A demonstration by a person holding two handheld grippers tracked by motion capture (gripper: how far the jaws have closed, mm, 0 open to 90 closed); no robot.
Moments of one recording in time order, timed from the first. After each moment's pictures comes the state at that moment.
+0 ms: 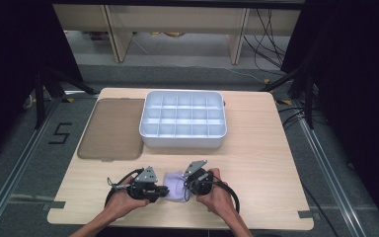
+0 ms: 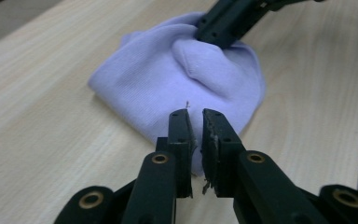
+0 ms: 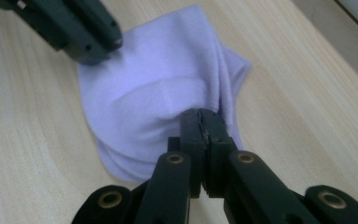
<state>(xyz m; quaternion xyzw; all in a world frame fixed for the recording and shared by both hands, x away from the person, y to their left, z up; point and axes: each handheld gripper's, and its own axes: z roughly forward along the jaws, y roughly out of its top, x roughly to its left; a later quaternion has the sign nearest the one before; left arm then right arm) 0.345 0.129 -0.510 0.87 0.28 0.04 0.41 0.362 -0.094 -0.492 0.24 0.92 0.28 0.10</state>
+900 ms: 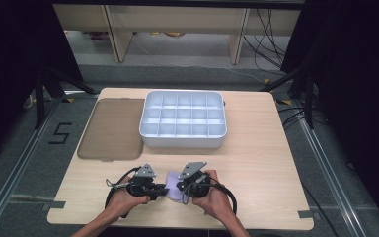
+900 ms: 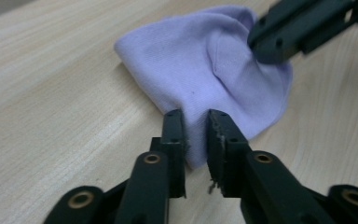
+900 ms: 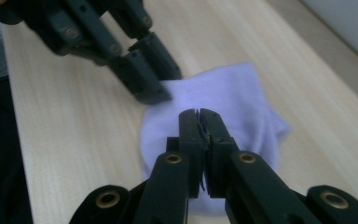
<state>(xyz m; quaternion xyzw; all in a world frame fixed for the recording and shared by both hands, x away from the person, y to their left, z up) 0.352 0.132 -0.513 0.85 0.33 0.02 0.41 0.347 -0.083 -0.477 0.23 0.91 0.33 0.08</state>
